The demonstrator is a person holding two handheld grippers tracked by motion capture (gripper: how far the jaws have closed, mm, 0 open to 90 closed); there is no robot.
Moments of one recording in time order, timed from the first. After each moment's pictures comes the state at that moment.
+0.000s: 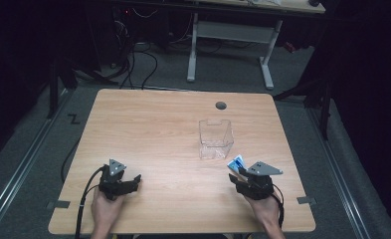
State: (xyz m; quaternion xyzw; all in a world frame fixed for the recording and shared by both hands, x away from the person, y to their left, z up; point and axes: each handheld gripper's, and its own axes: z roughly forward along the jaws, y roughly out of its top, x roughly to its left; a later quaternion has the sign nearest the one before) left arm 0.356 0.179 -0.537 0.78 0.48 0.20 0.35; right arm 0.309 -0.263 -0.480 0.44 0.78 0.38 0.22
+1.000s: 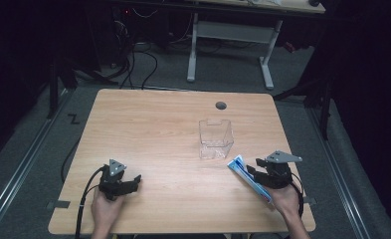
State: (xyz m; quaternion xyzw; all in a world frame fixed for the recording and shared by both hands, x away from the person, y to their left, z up) left arm 0.356 0.179 -0.537 0.78 0.48 0.20 0.35; right arm 0.330 -0.311 -0.459 0.46 0.79 0.35 0.22
